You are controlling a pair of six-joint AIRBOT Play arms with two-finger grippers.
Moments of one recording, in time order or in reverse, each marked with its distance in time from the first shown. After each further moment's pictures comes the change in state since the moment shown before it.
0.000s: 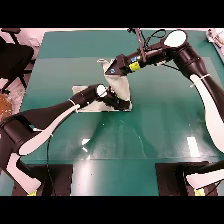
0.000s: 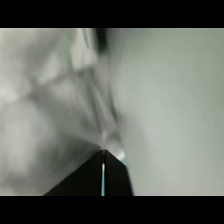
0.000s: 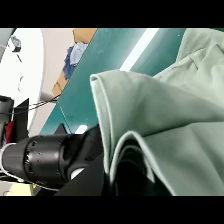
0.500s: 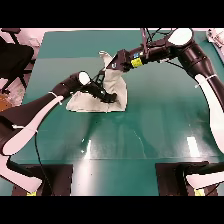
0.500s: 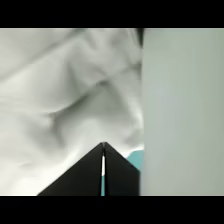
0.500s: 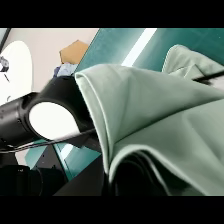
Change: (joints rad) left arm 0.170 0.108 -0.011 0.046 -0.184 0.138; right arm -0.006 0.035 0.000 -0.037 -0.071 0.014
